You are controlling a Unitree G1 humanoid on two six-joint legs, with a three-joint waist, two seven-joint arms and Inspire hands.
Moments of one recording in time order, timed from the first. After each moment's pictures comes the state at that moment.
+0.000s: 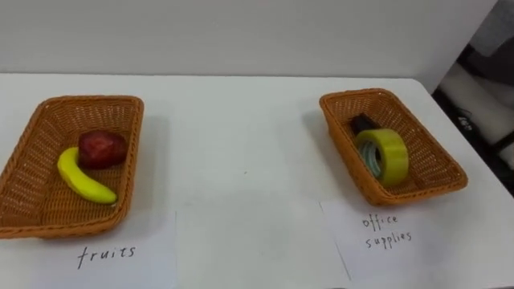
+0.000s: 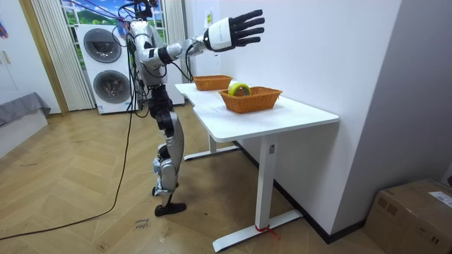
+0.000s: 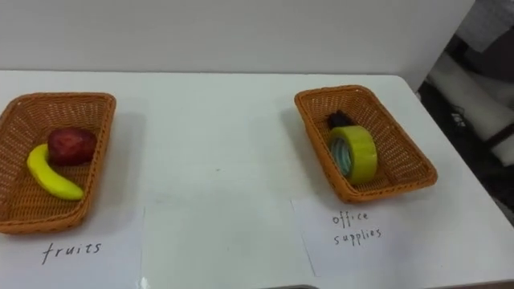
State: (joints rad) left arm 0.39 0.33 0.14 0.90 0.25 0.14 -0.01; right arm -0.04 -0.73 -0.46 0.20 0.53 0.09 -0.37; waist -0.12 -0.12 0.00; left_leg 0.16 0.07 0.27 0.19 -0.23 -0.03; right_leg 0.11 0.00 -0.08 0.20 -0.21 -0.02
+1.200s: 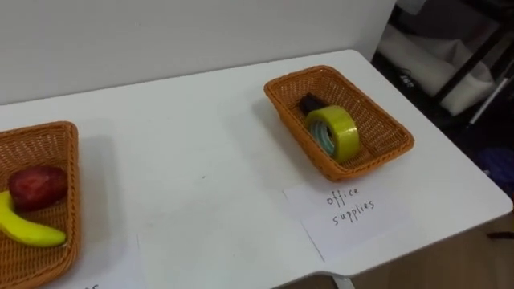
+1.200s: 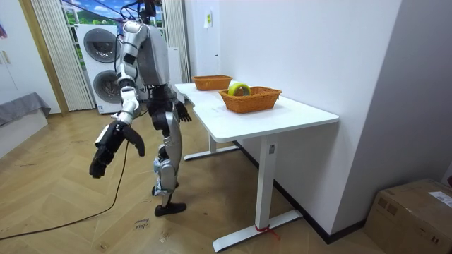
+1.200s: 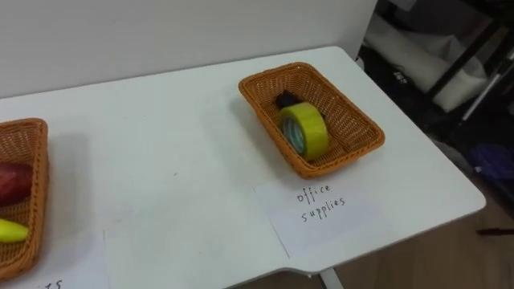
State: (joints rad) left arm 0.34 0.27 0.15 0.93 0.23 0.06 0.07; right arm 0.34 -0.33 -0.53 0.87 0.75 -0.05 -0.59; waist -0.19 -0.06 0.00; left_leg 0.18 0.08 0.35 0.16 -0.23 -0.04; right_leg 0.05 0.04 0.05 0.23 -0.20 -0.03
